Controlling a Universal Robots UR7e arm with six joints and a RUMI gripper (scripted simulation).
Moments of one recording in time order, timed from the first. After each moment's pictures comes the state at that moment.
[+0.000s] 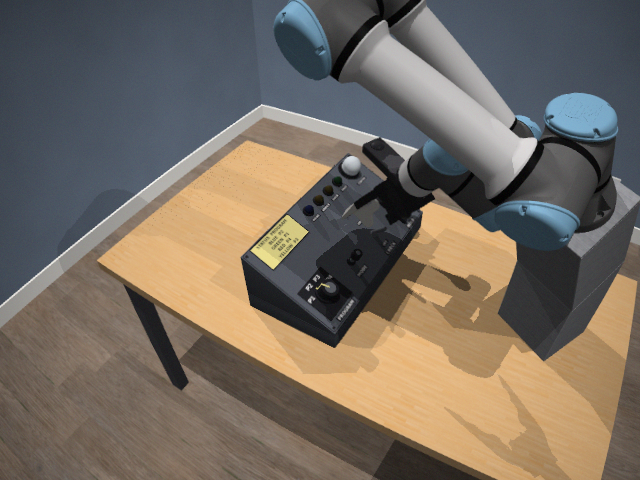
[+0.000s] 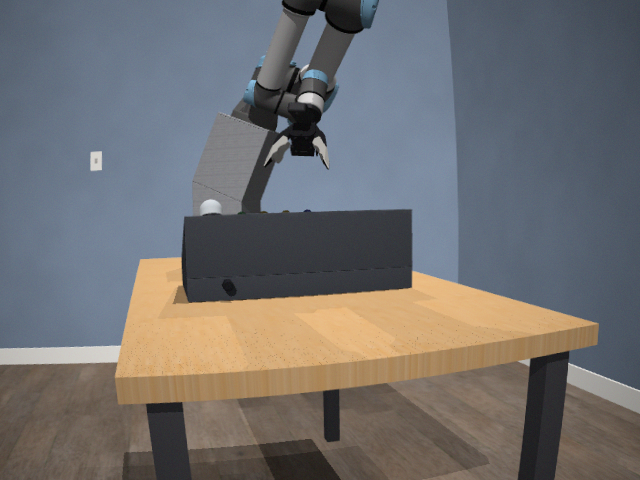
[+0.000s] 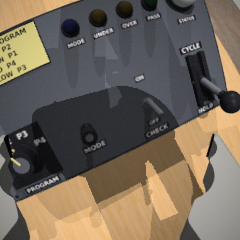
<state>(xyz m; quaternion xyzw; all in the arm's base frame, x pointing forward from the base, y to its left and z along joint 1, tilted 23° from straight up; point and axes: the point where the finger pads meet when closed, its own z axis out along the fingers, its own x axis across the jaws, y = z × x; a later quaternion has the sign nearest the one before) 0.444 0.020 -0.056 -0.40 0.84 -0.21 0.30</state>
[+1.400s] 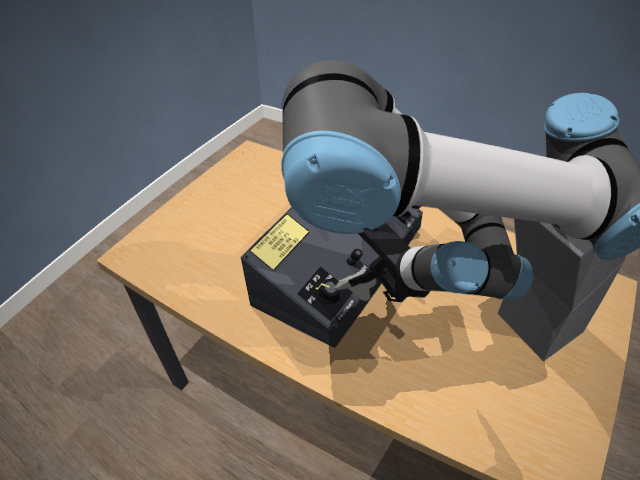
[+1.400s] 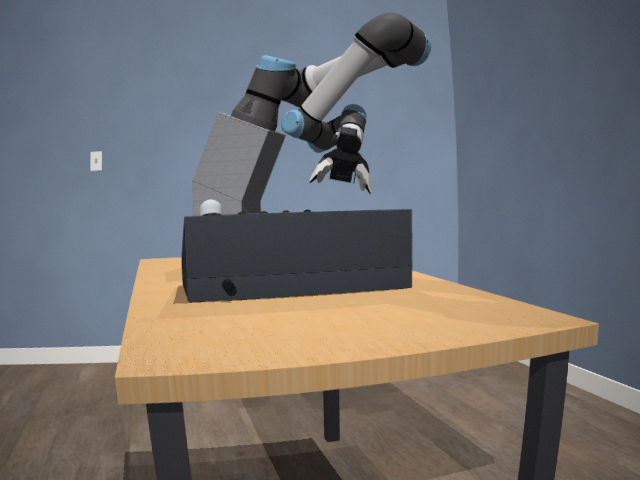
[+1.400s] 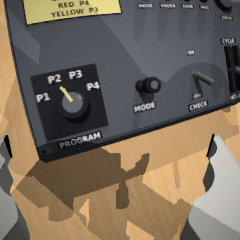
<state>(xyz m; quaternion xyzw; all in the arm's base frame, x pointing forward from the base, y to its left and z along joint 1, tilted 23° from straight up) 0.417 0.166 -0.068 -0.45 0.78 -0.31 0.30</state>
